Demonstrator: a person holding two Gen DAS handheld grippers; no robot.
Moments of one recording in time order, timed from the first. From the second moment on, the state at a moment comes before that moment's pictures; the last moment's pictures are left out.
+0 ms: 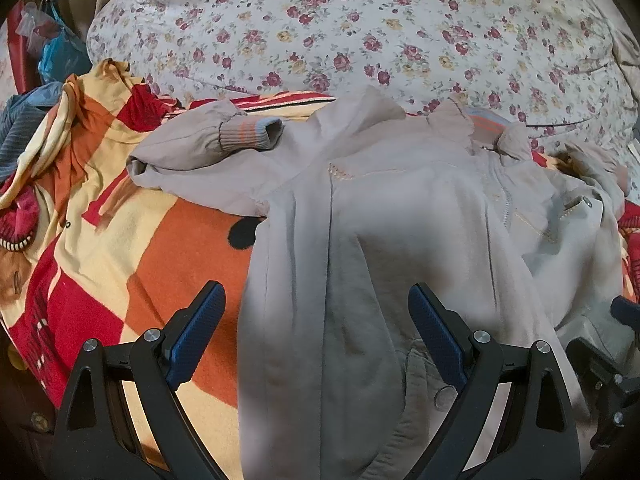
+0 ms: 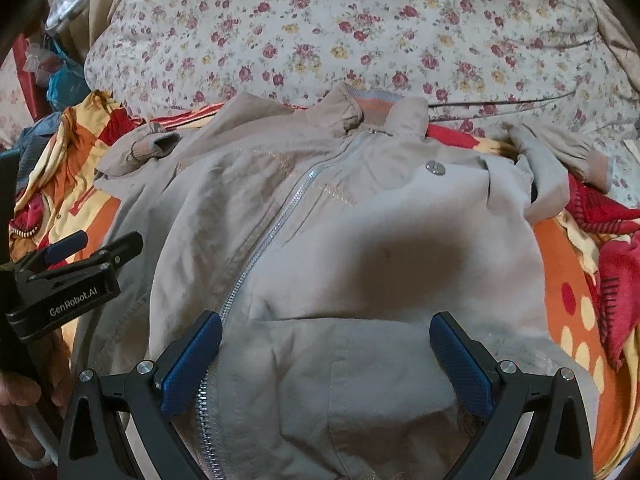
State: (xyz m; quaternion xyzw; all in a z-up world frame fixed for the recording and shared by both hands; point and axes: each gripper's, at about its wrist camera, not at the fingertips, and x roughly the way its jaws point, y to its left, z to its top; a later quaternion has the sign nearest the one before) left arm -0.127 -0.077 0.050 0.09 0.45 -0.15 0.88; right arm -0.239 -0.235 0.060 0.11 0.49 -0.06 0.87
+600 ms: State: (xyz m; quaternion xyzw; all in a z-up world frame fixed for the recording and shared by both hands) left arm -0.114 -0.066 0.056 0.08 0.45 -0.15 0.88; right arm -0.240 -0.231 0.034 0.11 0.51 -0.03 0.85
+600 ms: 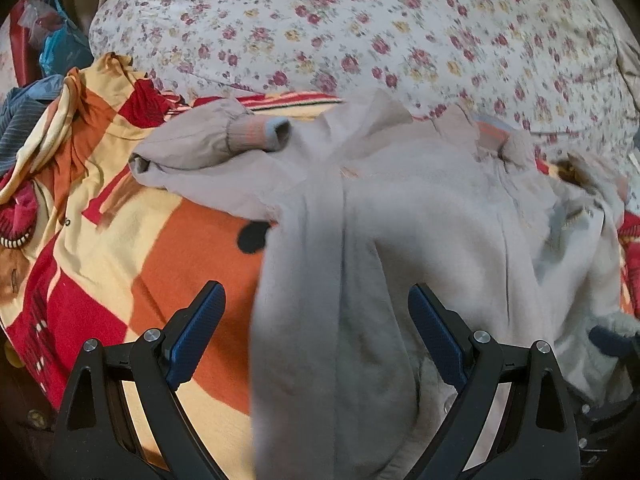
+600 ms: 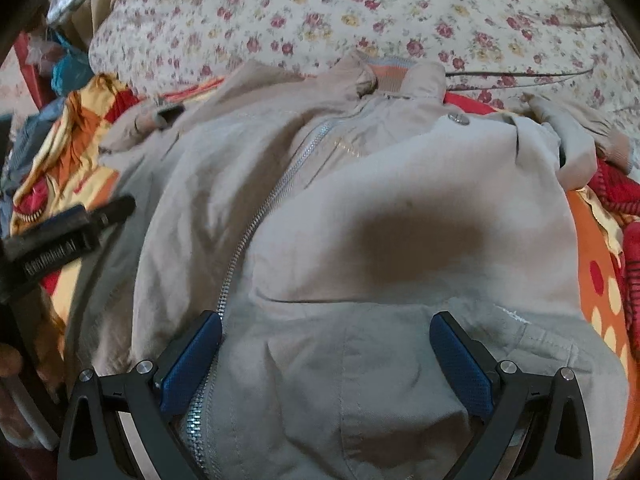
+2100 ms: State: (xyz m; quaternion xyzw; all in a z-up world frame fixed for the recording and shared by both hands) left arm 0.012 -0.067 0.127 -0.01 0.42 -0.21 0.88; right arm -0.255 -0.276 0.085 0.21 0.42 -0.03 0.89
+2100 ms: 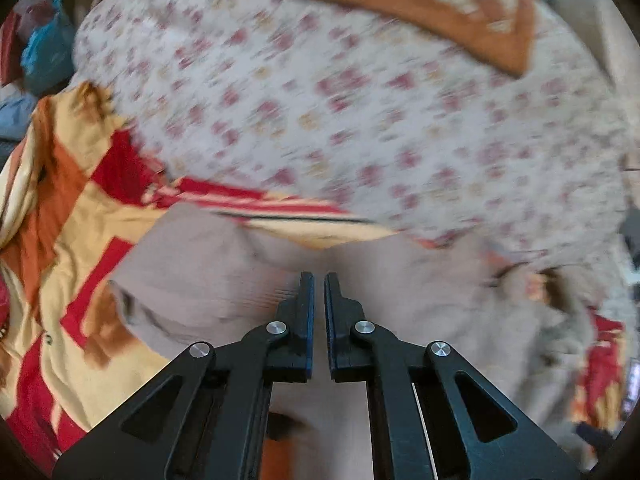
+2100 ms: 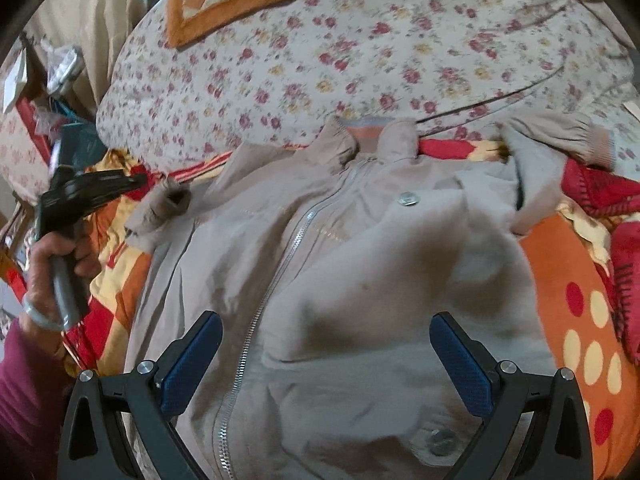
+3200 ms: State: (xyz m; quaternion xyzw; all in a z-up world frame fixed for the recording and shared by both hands) left arm 0.044 0.014 0.046 -0.11 0.49 -0.10 0.86; right arm -0.064 -0.142 0.084 0.08 0.44 0.10 0.89
